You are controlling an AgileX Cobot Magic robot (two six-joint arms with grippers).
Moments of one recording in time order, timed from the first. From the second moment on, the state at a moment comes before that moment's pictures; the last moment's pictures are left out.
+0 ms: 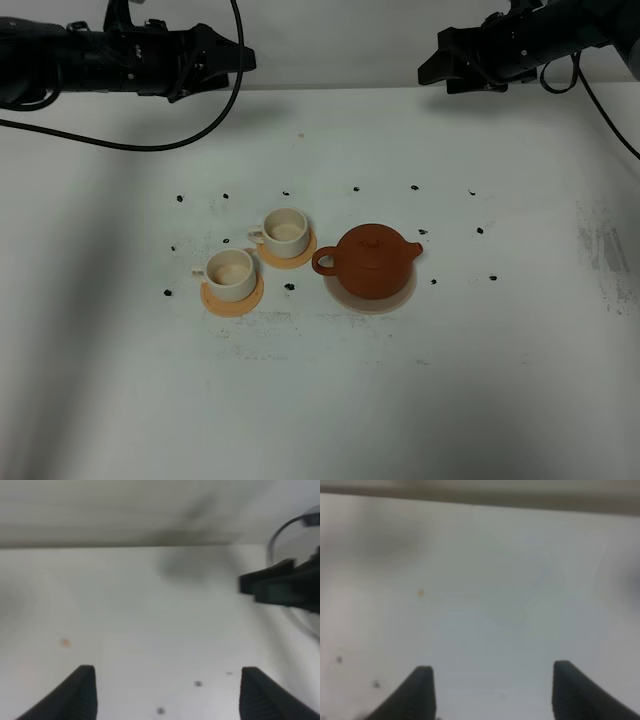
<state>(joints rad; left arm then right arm) -0.04 2.26 -1.78 -1.30 0.76 0.92 0.12 2.60 -2.46 0.79 1.13 -0.39</state>
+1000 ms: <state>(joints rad) -0.09 1.77 -1.48 -0.53 0.48 0.72 0.19 2.30 -2.36 0.23 1.17 -0.34</state>
